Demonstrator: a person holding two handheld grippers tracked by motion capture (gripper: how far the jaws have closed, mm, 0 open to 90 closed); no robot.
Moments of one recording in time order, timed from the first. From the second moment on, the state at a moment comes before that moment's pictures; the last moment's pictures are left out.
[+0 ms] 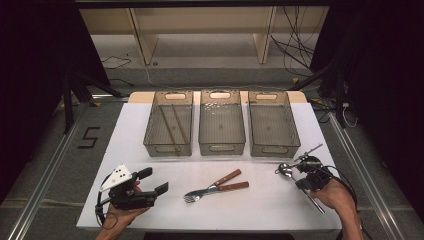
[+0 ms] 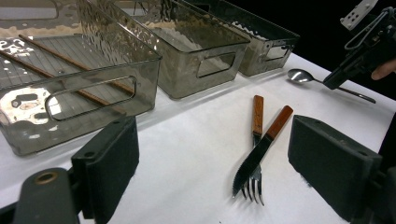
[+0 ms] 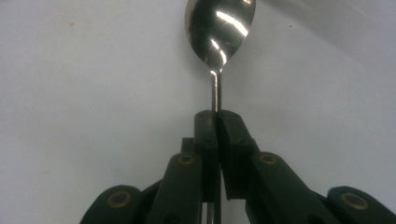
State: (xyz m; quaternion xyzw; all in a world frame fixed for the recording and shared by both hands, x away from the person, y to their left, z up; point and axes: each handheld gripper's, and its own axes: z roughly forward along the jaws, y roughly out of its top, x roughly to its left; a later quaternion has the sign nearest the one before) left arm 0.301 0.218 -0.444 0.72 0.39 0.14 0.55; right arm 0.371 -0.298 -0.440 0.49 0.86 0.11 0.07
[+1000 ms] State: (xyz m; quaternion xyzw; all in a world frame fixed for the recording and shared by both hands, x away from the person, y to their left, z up) left arm 0.302 0.220 -0.444 0.72 0.39 0.14 0.56; right arm 0.415 -0.222 -0.375 0.42 0.86 0.28 0.09
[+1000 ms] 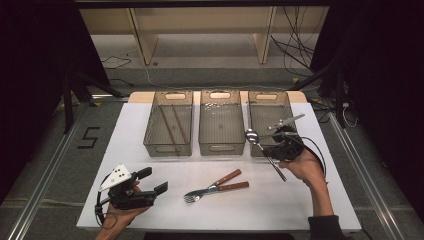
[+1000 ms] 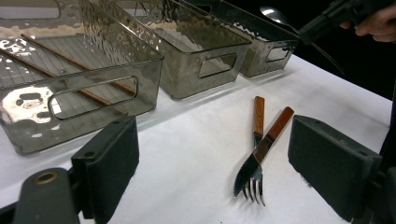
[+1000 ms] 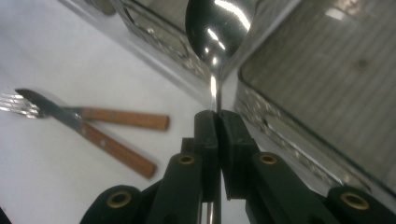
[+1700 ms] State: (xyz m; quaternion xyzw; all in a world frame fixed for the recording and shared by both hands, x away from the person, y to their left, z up) left arm 0.302 0.220 -0.443 0.72 0.39 0.14 0.56; right arm 0.467 -0.168 -0.351 0.41 0.85 0.32 0.09
